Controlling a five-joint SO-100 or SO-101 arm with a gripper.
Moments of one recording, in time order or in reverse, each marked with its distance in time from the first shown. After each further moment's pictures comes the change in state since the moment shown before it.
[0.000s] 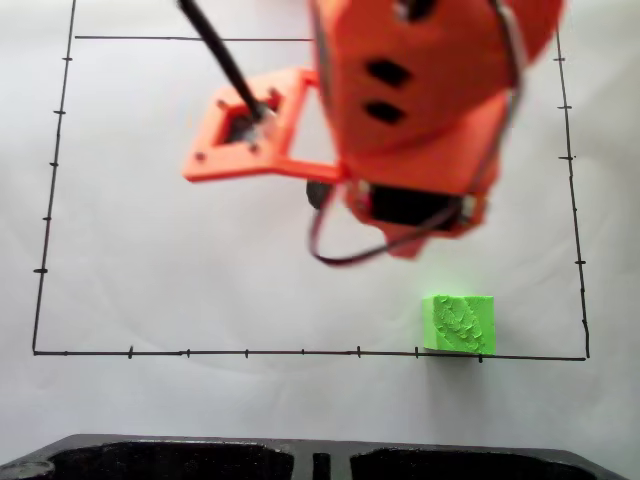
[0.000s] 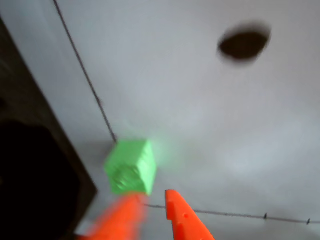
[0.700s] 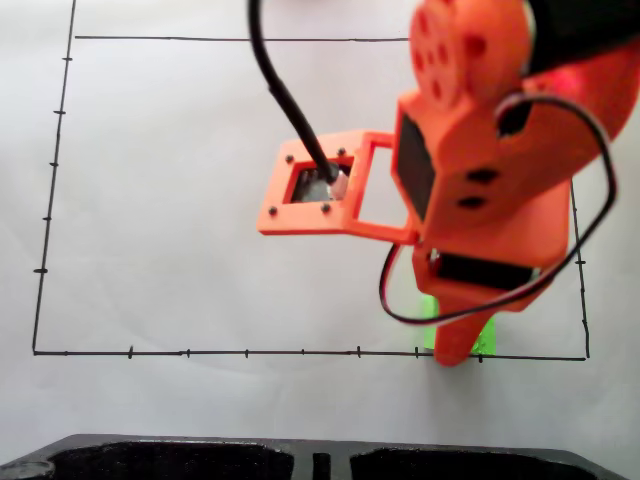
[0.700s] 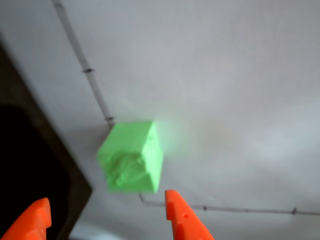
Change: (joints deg) arm -3.3 -13.4 -12.5 0.3 4.6
